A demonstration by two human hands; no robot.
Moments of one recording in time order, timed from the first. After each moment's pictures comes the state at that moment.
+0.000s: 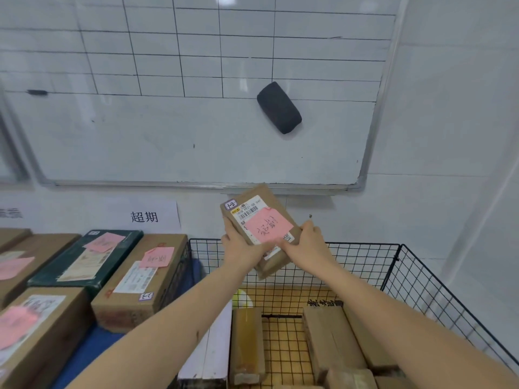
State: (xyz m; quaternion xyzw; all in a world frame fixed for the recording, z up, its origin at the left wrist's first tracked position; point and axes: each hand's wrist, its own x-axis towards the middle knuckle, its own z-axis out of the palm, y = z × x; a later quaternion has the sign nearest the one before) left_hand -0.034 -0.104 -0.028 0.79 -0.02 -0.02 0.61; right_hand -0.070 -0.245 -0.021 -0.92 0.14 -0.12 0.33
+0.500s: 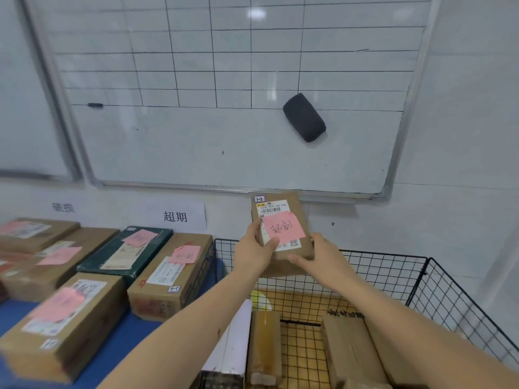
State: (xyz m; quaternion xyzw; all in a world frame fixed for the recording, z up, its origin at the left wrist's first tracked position) left_hand -0.059 -0.085 -0.011 0.84 -0.05 0.04 0.54; right_hand -0.090 -0.237 -0.022 -0.95 0.02 -0.12 0.28
